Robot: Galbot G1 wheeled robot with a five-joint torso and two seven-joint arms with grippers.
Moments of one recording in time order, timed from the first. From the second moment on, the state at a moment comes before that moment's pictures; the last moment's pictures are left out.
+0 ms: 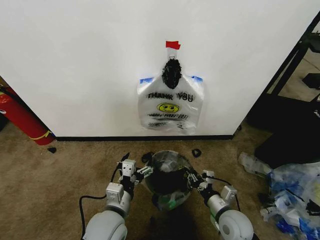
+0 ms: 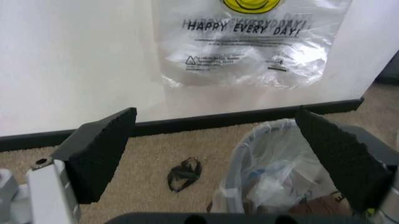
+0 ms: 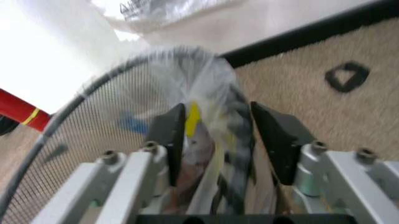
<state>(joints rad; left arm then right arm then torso) 1.46 -1.25 -0.20 -2.21 -0.21 0.28 -0.24 -1.45 1.18 0.29 1.94 0.75 -0.16 0.06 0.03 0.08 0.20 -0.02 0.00</state>
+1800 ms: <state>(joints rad) 1.45 -1.33 -0.40 -2.28 -0.34 -0.02 -0.11 -1.66 1.36 0.57 2.12 0.08 0.44 0.04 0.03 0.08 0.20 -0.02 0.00</state>
